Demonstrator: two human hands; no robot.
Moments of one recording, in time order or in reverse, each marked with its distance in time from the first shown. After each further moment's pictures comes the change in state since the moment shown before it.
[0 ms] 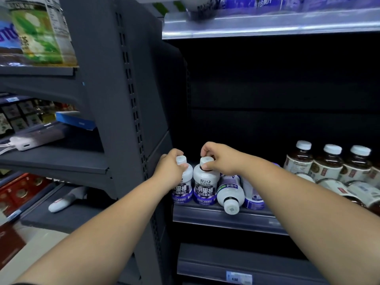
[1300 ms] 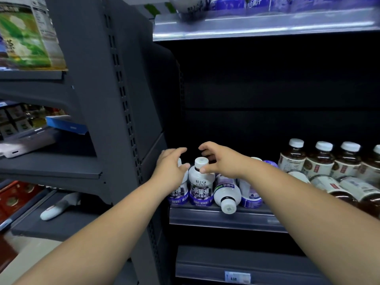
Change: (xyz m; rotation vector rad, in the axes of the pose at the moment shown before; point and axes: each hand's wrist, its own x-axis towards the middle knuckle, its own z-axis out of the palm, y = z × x) left_hand -0.011 0.017 -0.001 0.082 -0.023 0.191; right_hand -0.017 0.008 -0.004 0.073 0.030 0.015
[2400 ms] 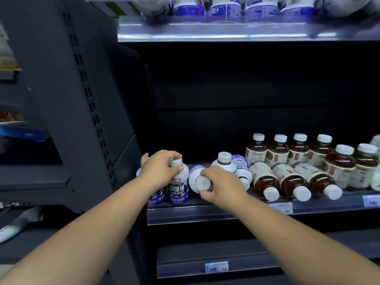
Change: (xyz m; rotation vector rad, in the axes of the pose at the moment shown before) left_hand 0.003 0.028 0.017 0.169 -0.078 0.168; right_hand -0.097 0.027 0.043 -0.497 0.398 0.059
